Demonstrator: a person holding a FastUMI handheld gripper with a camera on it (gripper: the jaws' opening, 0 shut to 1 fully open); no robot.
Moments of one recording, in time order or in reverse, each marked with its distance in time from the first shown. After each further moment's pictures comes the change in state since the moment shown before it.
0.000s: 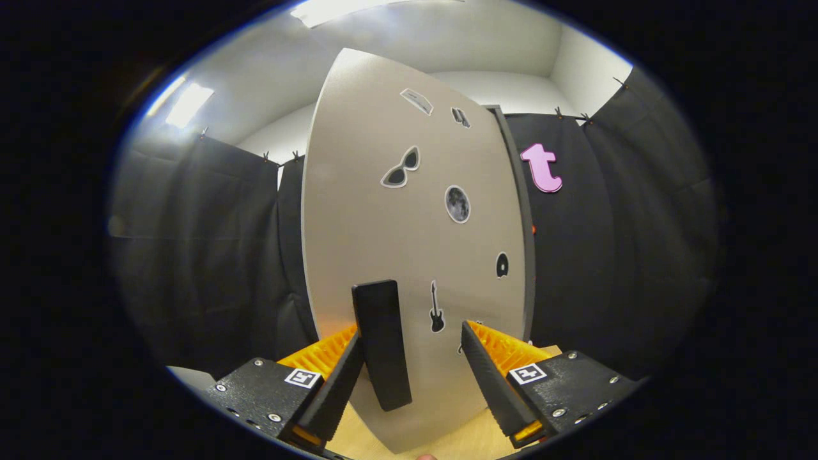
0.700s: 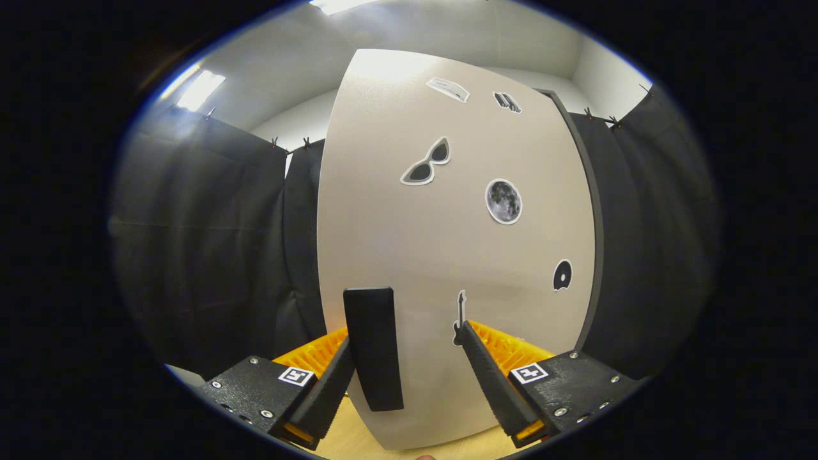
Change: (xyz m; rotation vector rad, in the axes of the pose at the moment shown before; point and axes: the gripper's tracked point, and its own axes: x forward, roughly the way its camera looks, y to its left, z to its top) arm 0.097 0.056 -0.010 -0.045 0.011 0.019
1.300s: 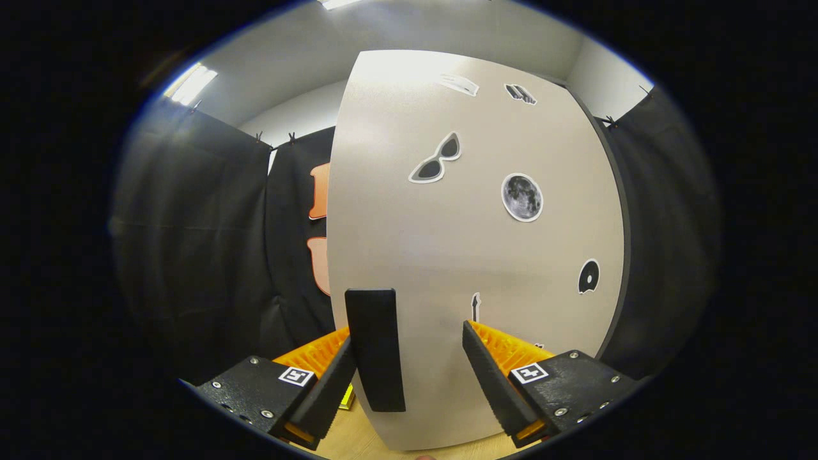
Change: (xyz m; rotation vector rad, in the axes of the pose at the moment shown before) arm 0.057 0.016 -0.001 -0.002 -0.011 -0.084
